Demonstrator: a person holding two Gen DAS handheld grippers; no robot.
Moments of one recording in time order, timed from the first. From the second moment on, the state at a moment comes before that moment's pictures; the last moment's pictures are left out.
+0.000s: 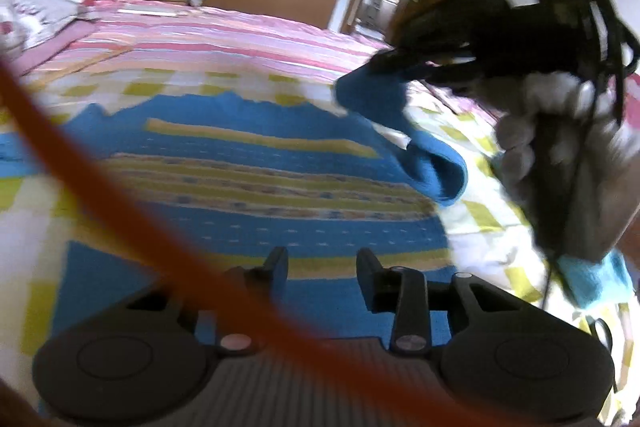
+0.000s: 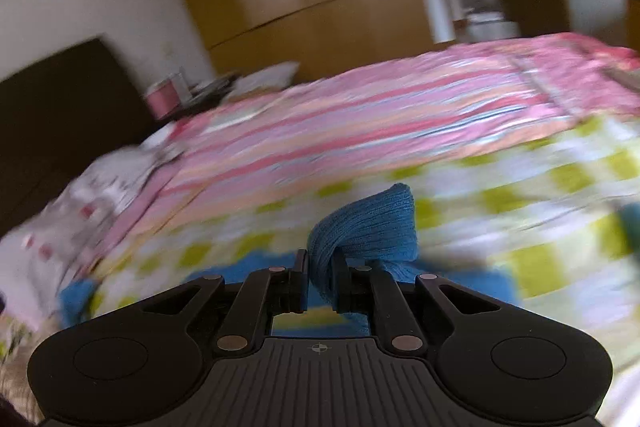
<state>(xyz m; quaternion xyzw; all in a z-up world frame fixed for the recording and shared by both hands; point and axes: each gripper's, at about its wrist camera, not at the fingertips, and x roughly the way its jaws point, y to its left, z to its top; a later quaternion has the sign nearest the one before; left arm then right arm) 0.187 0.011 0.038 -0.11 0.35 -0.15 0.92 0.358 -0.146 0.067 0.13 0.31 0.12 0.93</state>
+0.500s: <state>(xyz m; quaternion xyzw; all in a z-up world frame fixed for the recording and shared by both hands) 0.202 0.061 0.012 -0.15 0.36 -0.11 0.91 0.352 -0.018 -0.003 -0.04 0.36 0.26 0.89</state>
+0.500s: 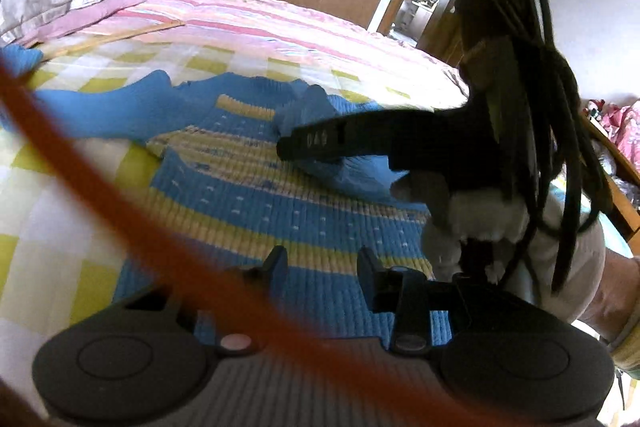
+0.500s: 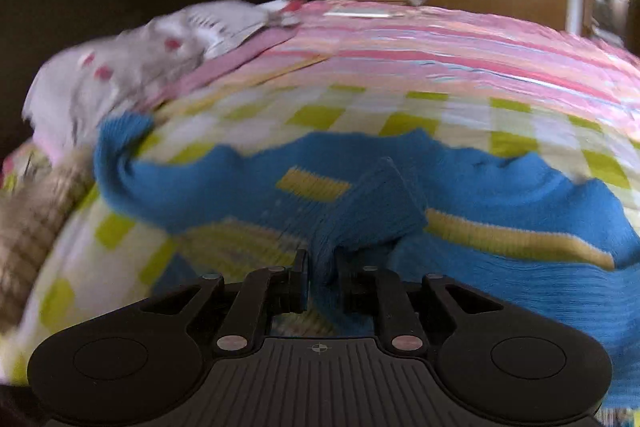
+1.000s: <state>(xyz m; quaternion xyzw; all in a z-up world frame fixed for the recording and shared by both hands) 0.201 0.067 0.014 -0.15 0.37 -0.12 0.91 0.363 -0.004 -0.003 -0.05 0.35 0.27 0.90</state>
